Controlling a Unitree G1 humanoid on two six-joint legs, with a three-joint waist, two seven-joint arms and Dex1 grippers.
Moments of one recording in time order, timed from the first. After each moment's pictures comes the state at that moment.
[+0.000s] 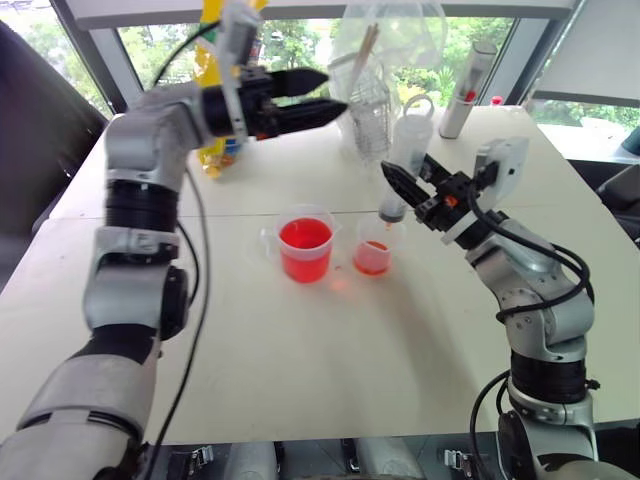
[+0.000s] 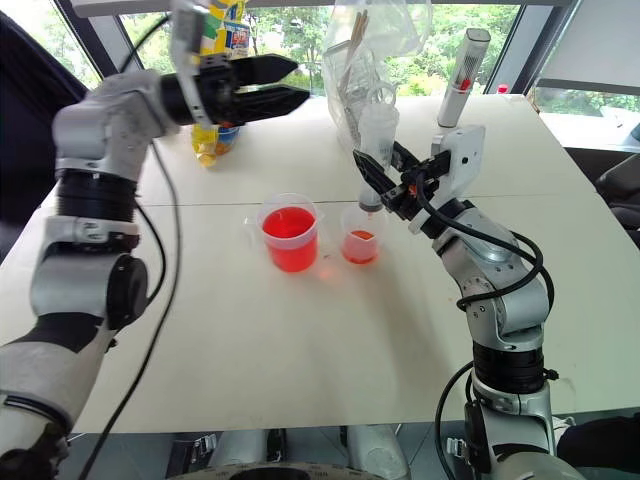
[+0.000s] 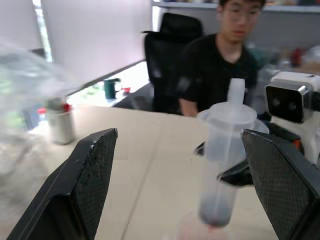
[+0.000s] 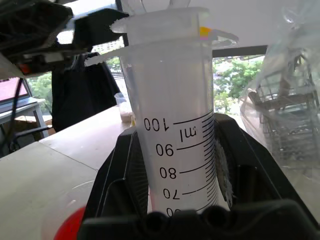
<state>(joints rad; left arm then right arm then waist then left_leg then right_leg) -1.23 0.45 0.08 0.52 -0.42 0.57 -1.21 -0.46 -0.38 -0.13 -0.39 0.49 0.55 0.43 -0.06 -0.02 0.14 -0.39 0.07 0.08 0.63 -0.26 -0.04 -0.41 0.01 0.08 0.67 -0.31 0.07</state>
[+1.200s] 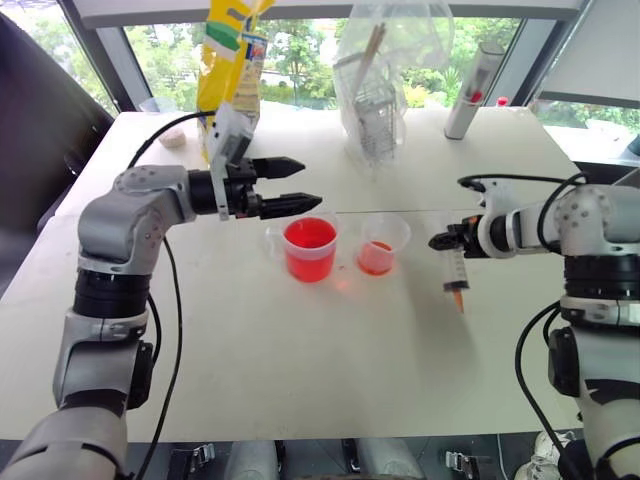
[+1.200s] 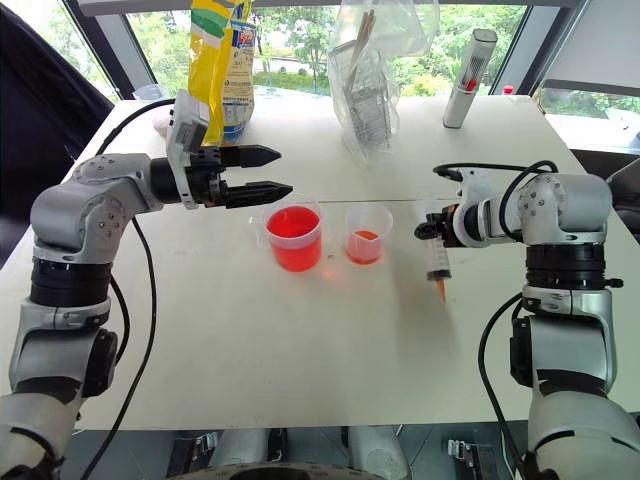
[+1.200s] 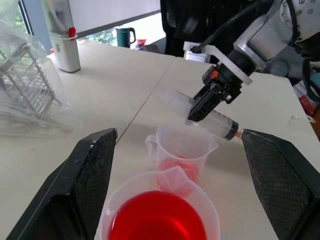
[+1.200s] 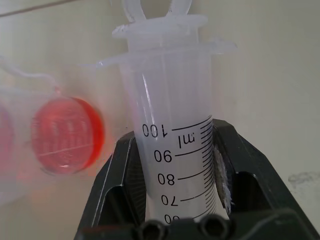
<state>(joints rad) -0.82 0.57 0.02 -0.01 -0.52 0.75 -1.08 -0.87 -0.67 -0.10 0.26 0.63 1.61 0.16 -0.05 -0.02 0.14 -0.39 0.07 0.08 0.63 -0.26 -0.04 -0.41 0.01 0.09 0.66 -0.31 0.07</state>
